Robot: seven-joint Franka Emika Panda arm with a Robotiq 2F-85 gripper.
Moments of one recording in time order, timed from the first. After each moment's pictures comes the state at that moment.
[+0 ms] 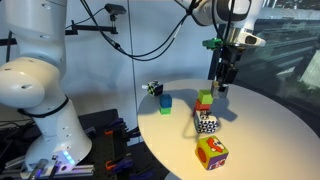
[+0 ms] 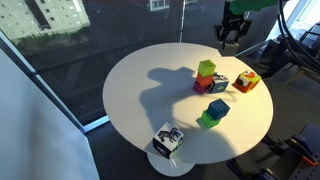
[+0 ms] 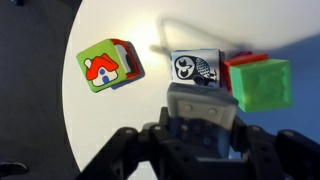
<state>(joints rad) -0.02 0.33 -0.12 -1.69 -0.08 1.85 0.39</state>
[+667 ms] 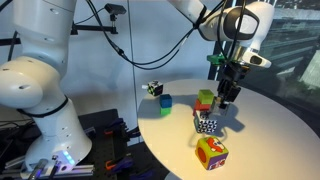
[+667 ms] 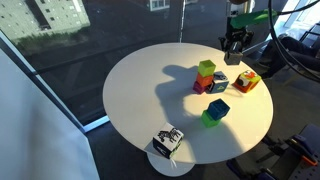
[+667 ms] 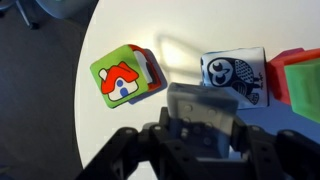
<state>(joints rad) -0.06 0.42 -0.16 -1.69 -0.08 1.85 0.39</state>
